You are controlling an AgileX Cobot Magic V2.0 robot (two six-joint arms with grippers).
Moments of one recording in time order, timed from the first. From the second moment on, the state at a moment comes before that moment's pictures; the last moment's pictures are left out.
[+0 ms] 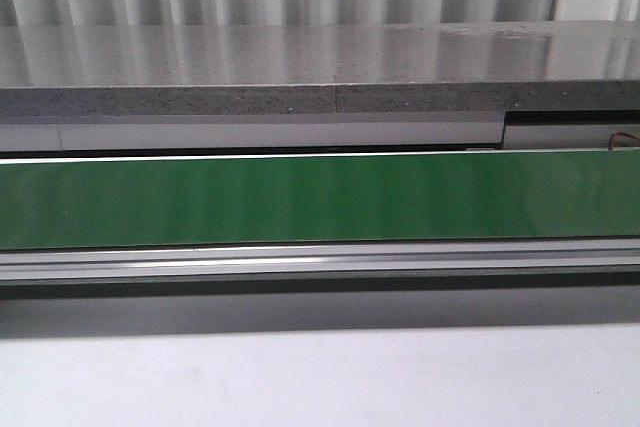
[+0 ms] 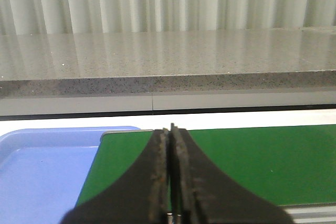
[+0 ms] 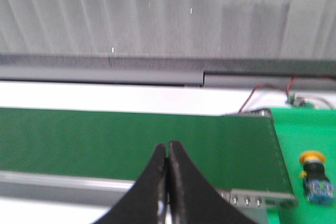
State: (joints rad) left arm -0.06 0.00 0.00 0.22 0.08 -0.19; right arm 0.04 0.20 -0.54 0.09 0.63 0.00
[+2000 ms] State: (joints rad) left arm -0.06 0.00 0.00 0.22 0.08 -0.19; right arm -0.51 1.37 -1.04 0.11 0.76 -0.07
